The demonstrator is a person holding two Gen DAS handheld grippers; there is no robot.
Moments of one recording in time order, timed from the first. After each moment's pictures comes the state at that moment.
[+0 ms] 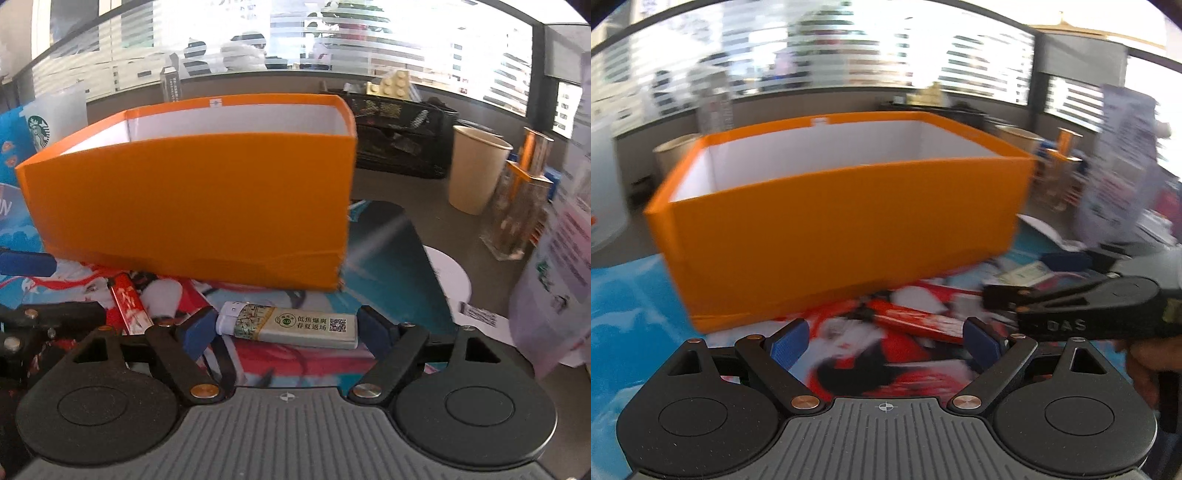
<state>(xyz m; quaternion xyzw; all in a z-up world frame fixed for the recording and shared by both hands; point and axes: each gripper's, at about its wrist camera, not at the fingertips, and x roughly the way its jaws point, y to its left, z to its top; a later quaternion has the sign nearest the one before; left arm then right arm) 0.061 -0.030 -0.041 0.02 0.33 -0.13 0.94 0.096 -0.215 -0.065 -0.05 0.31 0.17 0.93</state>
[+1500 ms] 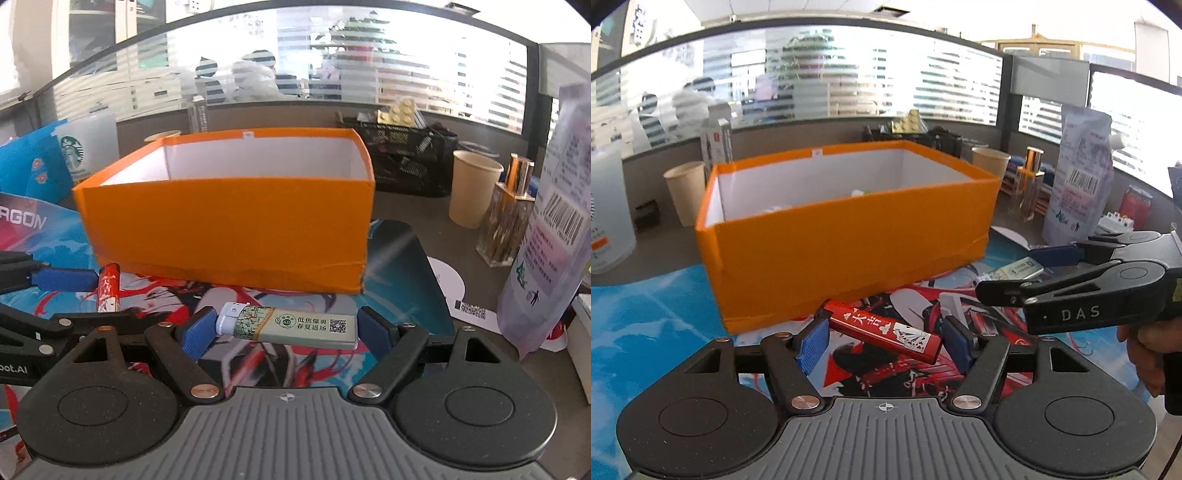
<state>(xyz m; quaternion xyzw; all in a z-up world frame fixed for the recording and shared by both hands) 0.017 -0.004 -0.018 0.03 0.29 -0.15 0.95 0.050 -0.203 -0.031 -0.04 0.28 0.20 0.94</state>
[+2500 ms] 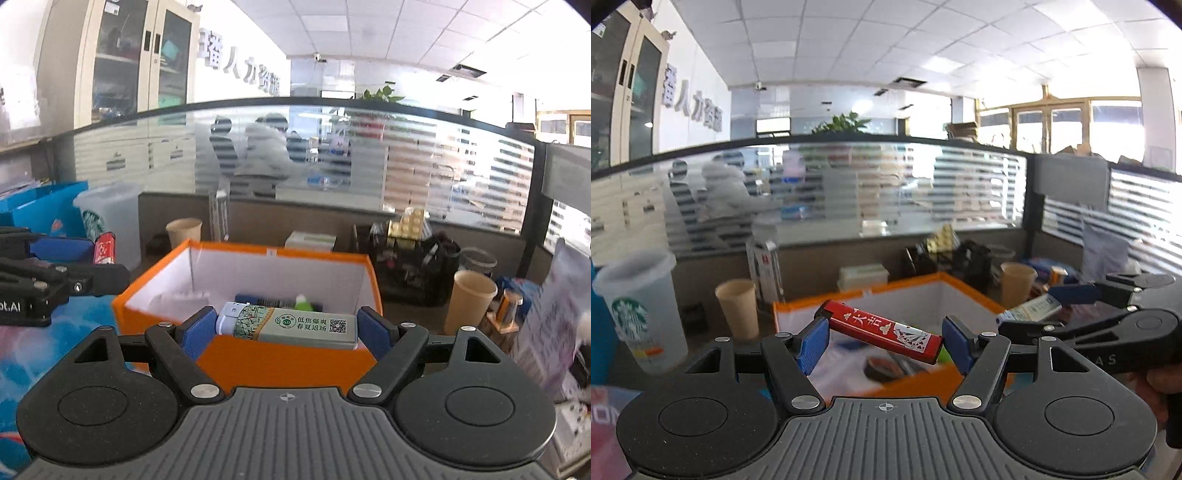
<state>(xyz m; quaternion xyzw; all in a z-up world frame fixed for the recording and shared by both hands) 0.033 0.027 0.089 0.02 0.17 -0.11 0.98 0.058 -0.180 0.067 -0.05 0.18 0.20 0.96</state>
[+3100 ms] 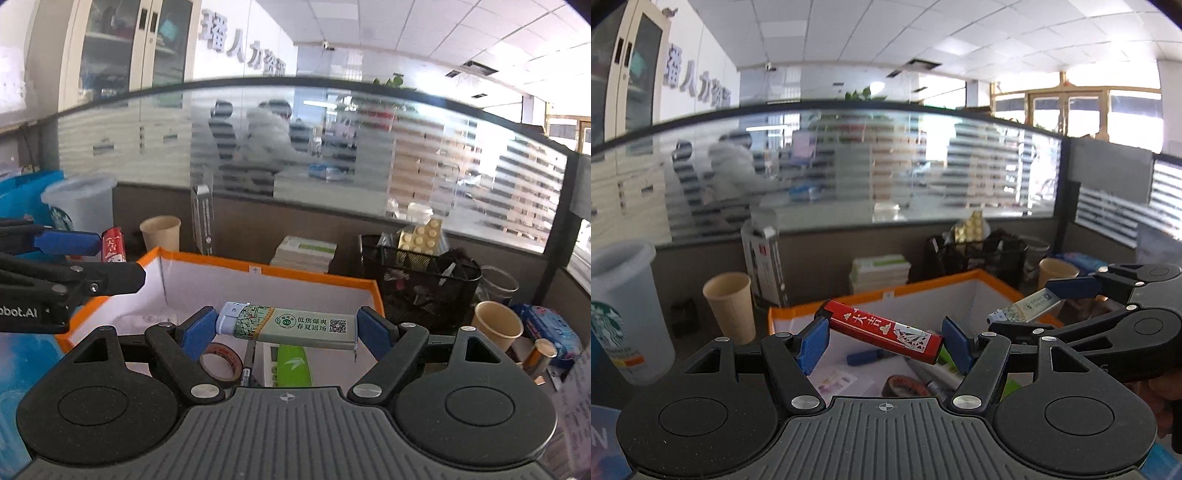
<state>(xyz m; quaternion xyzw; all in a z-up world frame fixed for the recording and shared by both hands) 0.115 0.029 0.062 0.02 0.21 -0.09 0.97 0.145 -0.154 0.055 -0.08 0.21 0.21 0.95</state>
